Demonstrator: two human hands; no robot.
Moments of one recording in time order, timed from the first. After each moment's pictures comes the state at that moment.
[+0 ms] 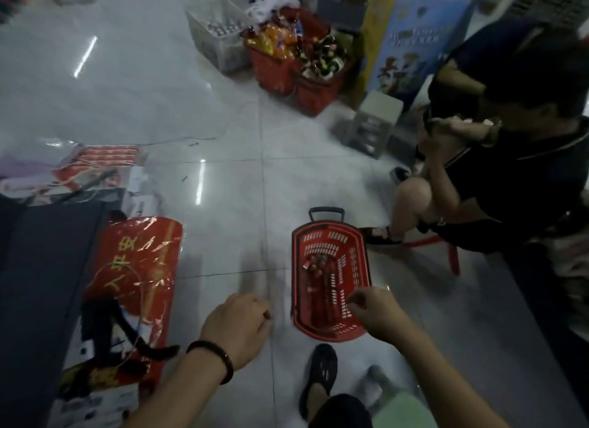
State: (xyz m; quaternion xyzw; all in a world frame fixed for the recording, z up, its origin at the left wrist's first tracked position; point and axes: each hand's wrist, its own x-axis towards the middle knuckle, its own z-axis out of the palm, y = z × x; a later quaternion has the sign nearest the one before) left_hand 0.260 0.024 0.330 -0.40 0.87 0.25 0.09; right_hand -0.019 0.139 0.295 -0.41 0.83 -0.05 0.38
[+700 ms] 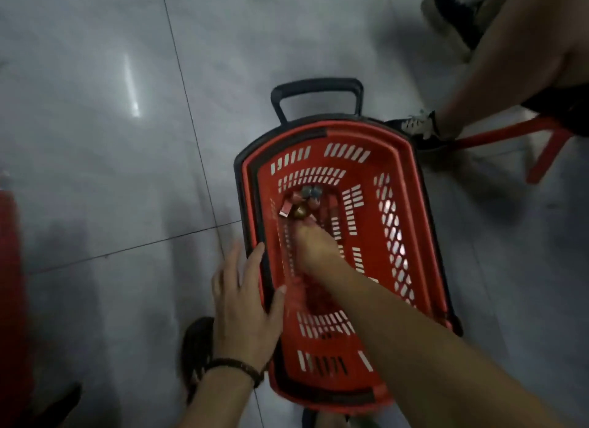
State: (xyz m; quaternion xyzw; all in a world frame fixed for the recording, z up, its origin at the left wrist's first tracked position) left_hand 0.064 -0.060 -0.203 -0.54 0.75 0.39 0.04; right_hand -0.115 -0.061 -0.310 -0.42 0.81 0.04 0.40
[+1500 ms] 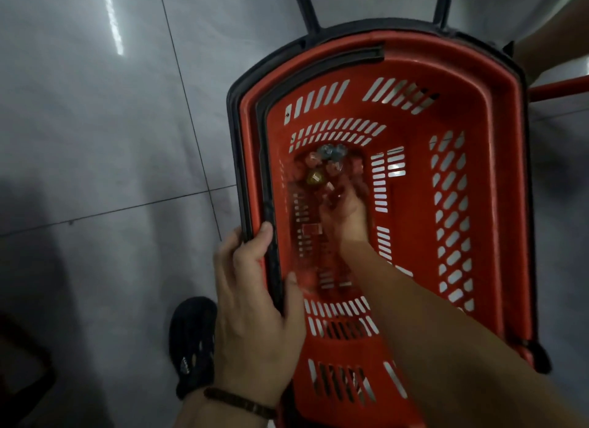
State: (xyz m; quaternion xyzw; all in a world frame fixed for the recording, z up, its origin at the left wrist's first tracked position) left_hand 0.053 -0.059 -0.251 -0.53 0.73 0.41 -0.14; right_hand -0.137 -0.031 -0.452 -0.29 0.91 -0.13 0.28
